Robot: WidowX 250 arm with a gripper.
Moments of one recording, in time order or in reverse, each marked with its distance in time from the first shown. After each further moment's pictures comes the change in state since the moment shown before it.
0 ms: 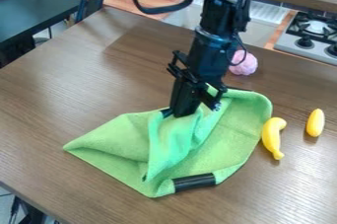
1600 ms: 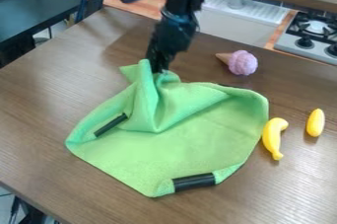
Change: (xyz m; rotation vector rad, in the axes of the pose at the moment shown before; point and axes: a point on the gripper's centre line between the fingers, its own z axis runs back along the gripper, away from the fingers) arm 0.024 0.128 -0.016 0.205 -0.020 -0.296
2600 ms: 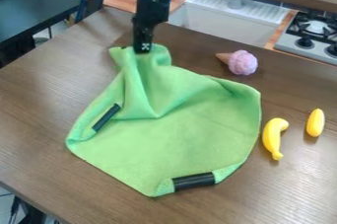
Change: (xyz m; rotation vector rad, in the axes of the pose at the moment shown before) arm -0.015 0.045 0.013 0.037 -0.254 -0.047
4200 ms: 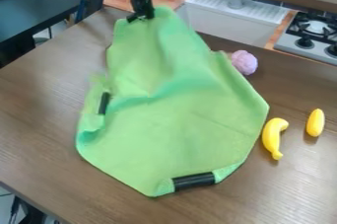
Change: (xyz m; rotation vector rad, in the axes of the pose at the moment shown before) arm 0.004 0.037 0.044 0.251 -0.339 -0.016
